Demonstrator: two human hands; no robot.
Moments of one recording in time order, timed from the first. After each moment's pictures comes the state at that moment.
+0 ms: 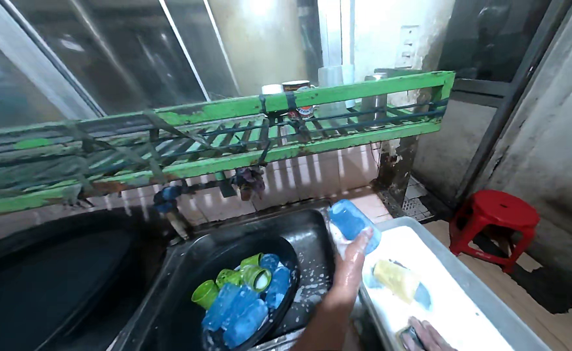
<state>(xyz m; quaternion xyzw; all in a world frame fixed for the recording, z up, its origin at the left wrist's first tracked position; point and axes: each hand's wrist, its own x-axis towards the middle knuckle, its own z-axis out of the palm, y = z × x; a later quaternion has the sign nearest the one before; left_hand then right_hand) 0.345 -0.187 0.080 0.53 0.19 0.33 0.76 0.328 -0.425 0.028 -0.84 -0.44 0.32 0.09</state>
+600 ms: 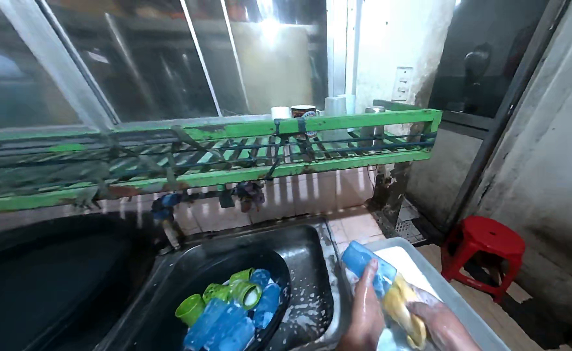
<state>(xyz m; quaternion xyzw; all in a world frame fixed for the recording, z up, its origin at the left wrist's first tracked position) 0.329 -0.246 0.075 0.39 0.24 0.20 0.87 0.355 -0.379 0.096 -0.74 -0.03 0.26 0.61</state>
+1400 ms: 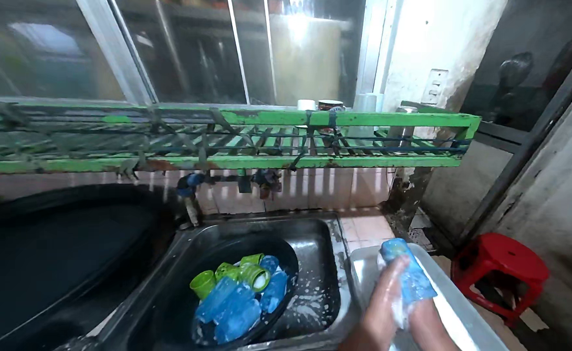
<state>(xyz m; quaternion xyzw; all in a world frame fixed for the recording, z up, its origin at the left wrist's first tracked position) 0.340 -0.249 0.094 0.39 0.17 0.13 0.90 0.353 -0.329 0.097 -0.87 -0.28 0.05 0.41</state>
